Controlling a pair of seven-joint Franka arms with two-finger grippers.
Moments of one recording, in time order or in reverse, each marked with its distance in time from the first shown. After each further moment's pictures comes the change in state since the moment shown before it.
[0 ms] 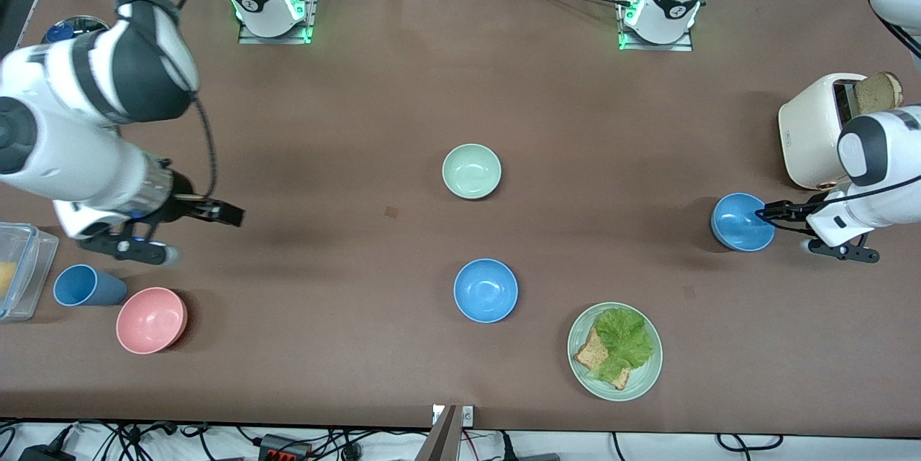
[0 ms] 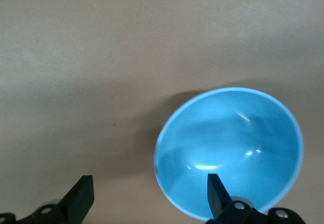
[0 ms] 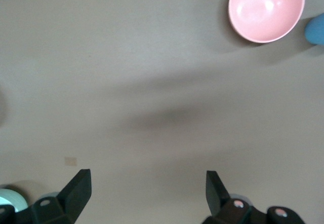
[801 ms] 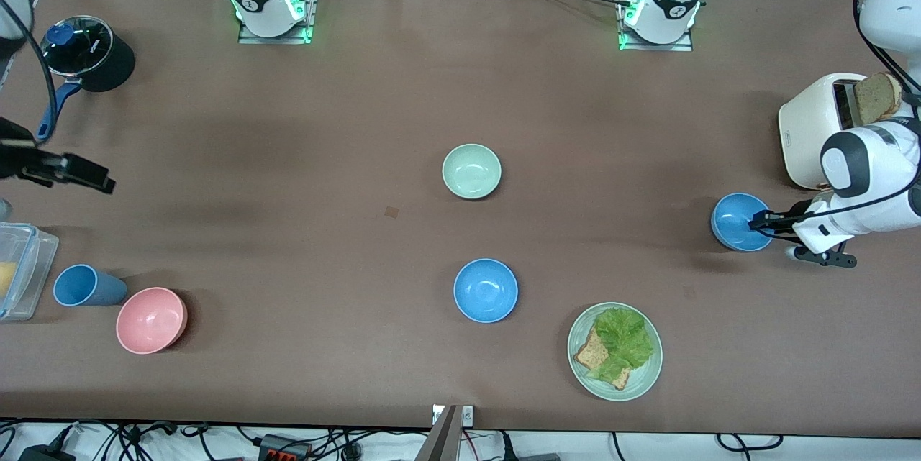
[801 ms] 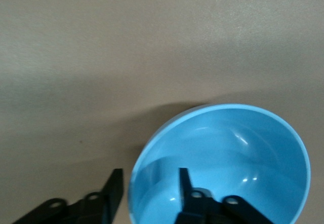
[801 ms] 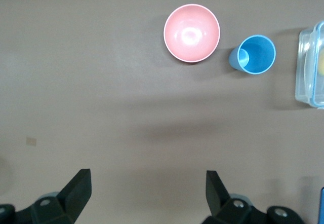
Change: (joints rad) left arm 0.008 0.072 -0.012 0.005 -0.093 0.037 0.011; right arm -0.086 -0.174 -0.133 -0.001 0.030 -0.106 -0.346
